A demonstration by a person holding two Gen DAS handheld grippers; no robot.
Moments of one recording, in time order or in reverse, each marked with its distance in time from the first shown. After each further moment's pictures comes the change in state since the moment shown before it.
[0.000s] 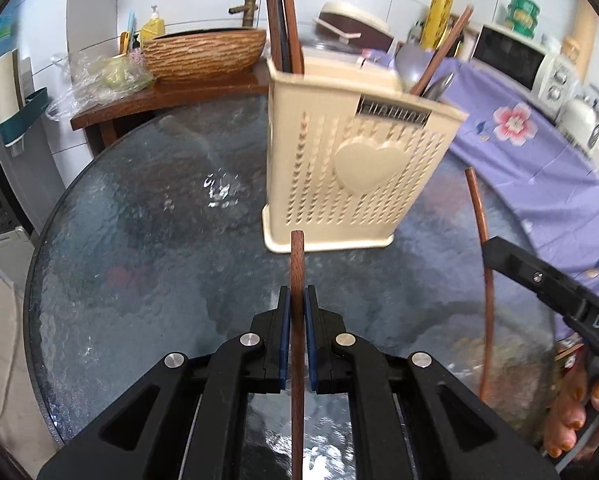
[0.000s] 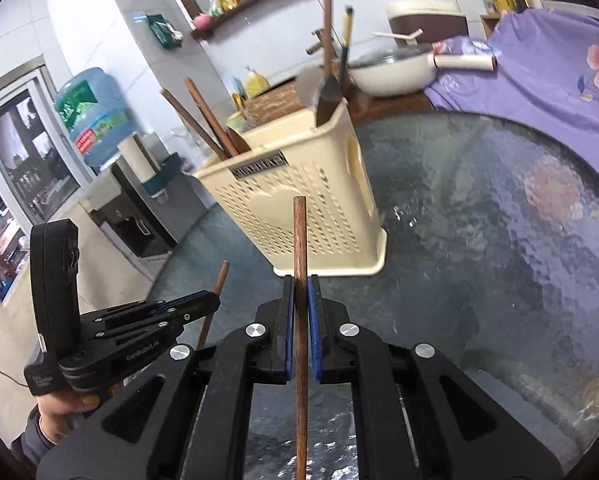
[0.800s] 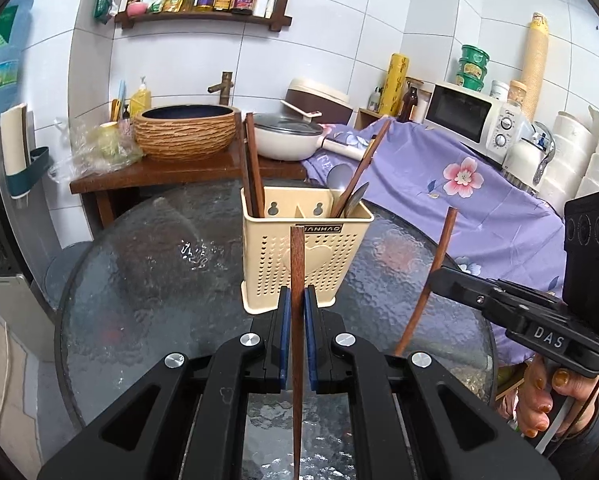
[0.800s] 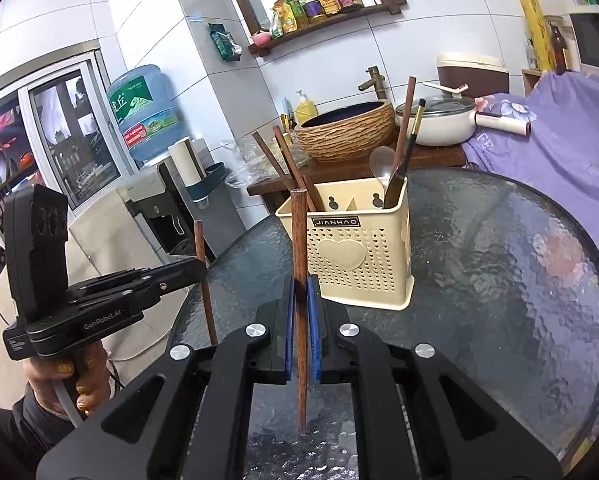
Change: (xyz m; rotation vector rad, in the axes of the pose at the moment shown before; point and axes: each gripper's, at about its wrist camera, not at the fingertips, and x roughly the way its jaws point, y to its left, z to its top) left arm -0.104 -0.021 0.011 0.050 -0.234 -0.084; right arm -0.064 0.048 0.021 -0.157 -0.058 0.077
